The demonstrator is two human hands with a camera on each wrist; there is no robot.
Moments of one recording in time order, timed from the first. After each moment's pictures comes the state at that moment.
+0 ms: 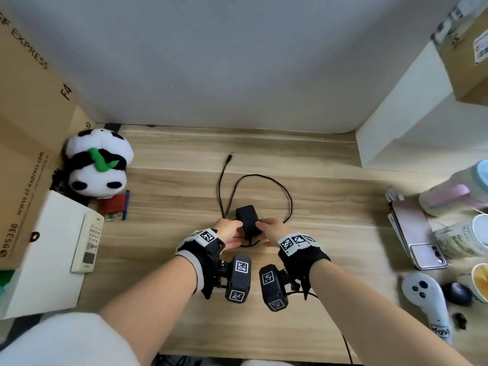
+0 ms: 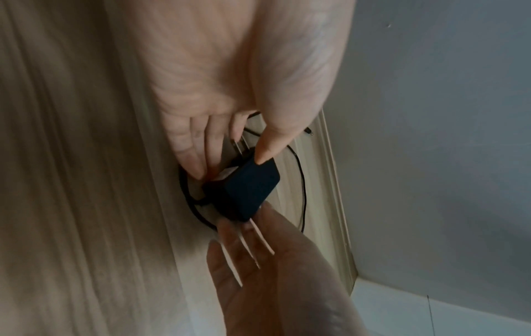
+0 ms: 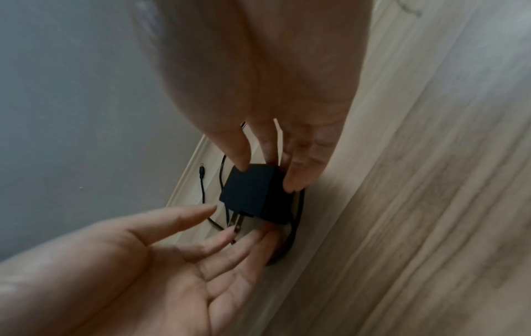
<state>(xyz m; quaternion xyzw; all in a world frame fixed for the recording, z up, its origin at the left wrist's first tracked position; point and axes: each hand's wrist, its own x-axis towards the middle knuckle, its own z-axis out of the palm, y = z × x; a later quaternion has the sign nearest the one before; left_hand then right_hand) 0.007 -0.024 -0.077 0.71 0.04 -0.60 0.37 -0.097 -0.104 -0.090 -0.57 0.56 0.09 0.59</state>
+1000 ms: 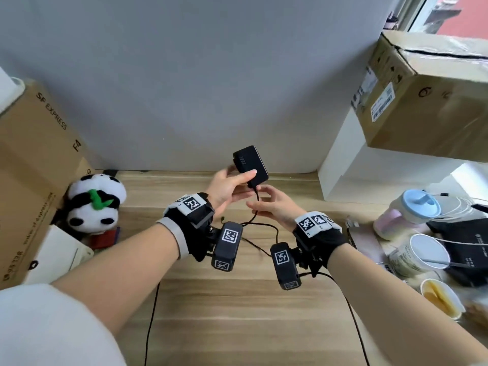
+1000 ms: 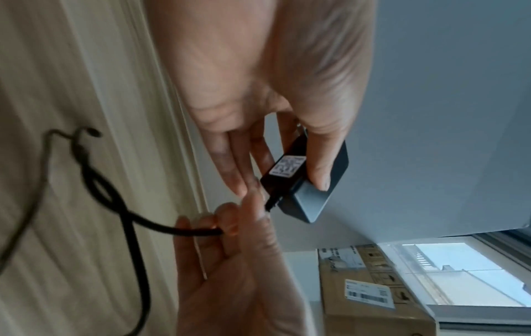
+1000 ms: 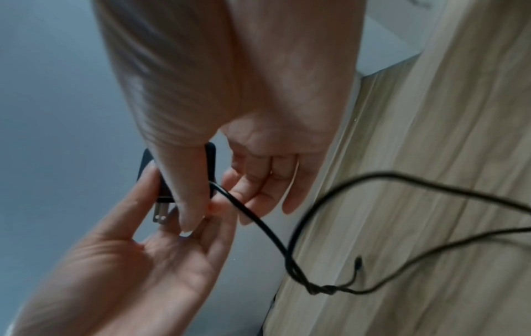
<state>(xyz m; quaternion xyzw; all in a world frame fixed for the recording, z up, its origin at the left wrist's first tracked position) -0.004 -0.094 0.093 0.57 -0.21 -0.51 0.61 -0.134 -0.170 0.058 -0.60 0.32 -0.12 0.73</state>
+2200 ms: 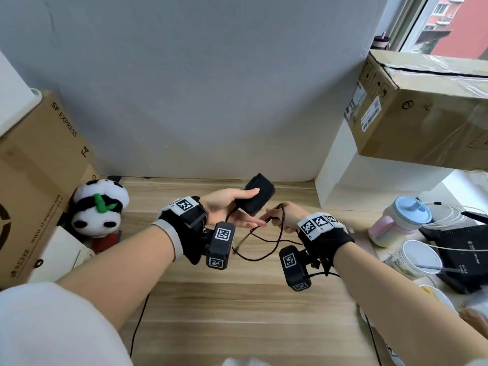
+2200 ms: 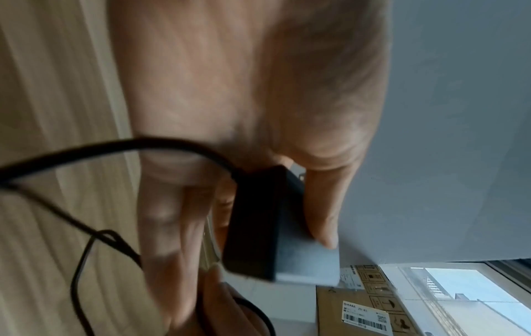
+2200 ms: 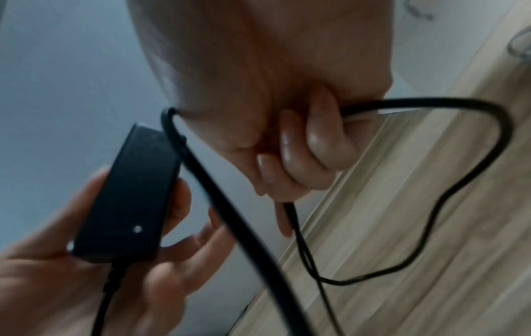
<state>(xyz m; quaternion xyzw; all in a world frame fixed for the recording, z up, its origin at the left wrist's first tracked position) -0.013 -0.074 0.110 0.52 -0.18 -0.72 0.43 -0.156 -0.179 0.075 -0.69 0.46 0.08 0.56</state>
